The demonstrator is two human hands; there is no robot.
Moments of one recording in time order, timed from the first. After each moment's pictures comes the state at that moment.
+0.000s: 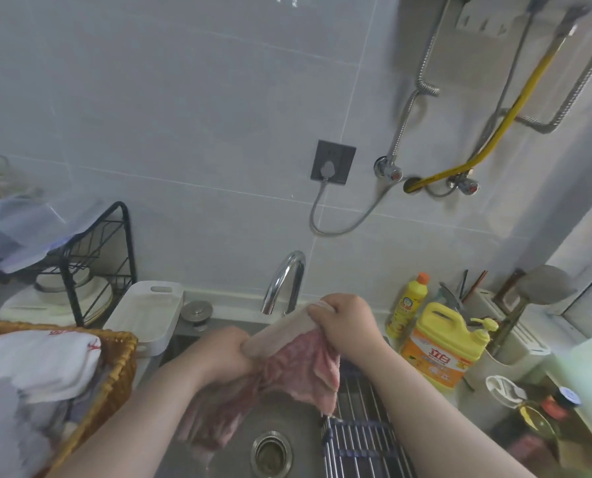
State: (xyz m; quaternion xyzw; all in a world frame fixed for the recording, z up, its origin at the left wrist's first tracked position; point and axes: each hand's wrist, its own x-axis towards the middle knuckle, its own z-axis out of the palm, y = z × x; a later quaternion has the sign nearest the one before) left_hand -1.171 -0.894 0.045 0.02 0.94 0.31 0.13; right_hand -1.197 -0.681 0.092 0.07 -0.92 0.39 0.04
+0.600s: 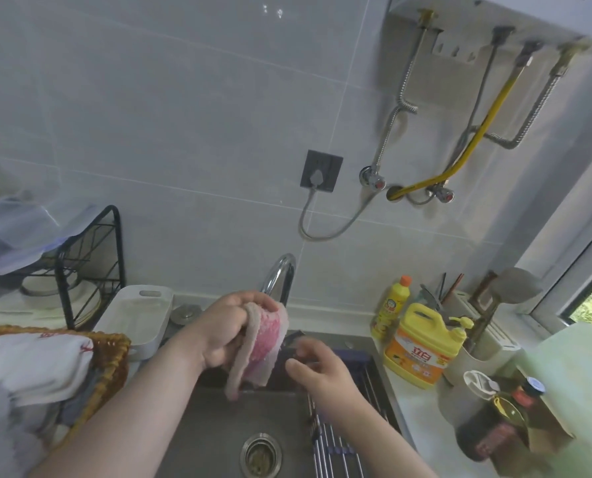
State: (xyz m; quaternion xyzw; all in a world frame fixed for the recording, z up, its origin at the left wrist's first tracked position) left_hand -1.156 -0.880 0.098 -0.01 0.61 0.78 0.14; right_hand -1.115 -0.693 0.065 0.03 -0.85 0.52 -0.10
